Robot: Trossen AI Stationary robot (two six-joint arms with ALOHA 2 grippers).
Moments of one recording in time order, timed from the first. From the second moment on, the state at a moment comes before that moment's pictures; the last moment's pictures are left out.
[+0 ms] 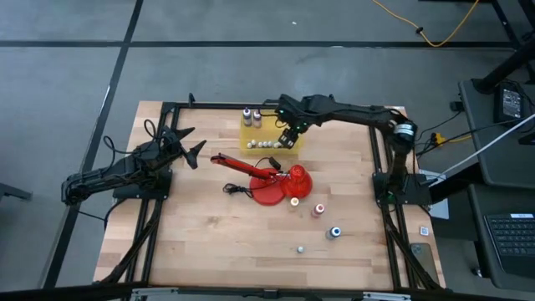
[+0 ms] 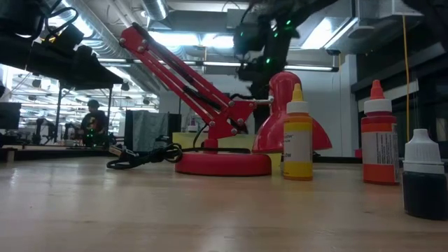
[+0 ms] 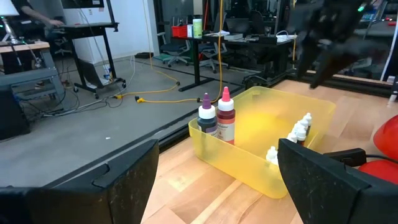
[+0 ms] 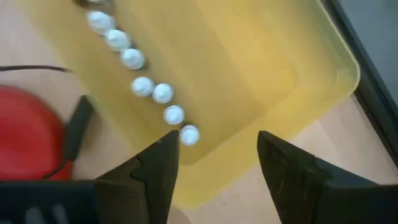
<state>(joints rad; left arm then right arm) 0.30 0.00 0.08 -0.18 -0.48 -0.04 -0.39 1.92 1.62 -0.96 0.14 0.17</state>
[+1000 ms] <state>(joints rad) 0.30 0.00 0.08 -0.18 -0.48 -0.04 0.23 1.50 1.32 -0.54 0.16 0.34</state>
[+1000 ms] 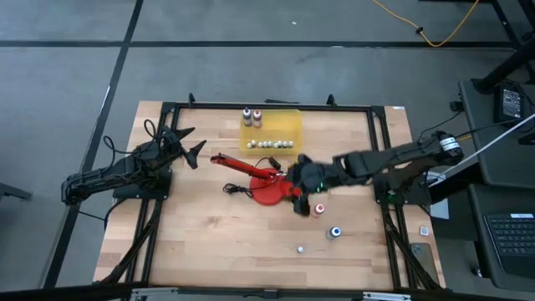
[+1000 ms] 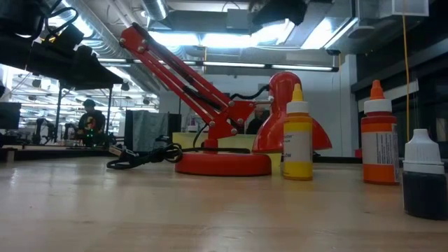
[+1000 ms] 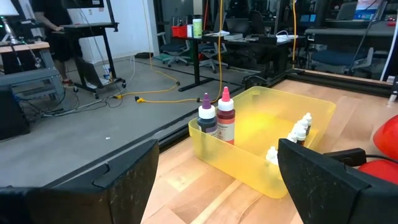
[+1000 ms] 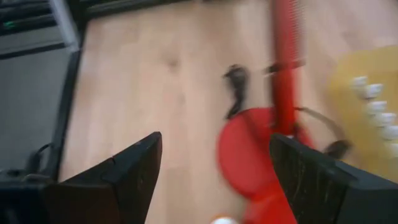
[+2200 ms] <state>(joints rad) 0.30 0.00 0.08 -0.18 -0.48 -0.04 0.58 1.89 1.48 -0.87 0.09 0.87</state>
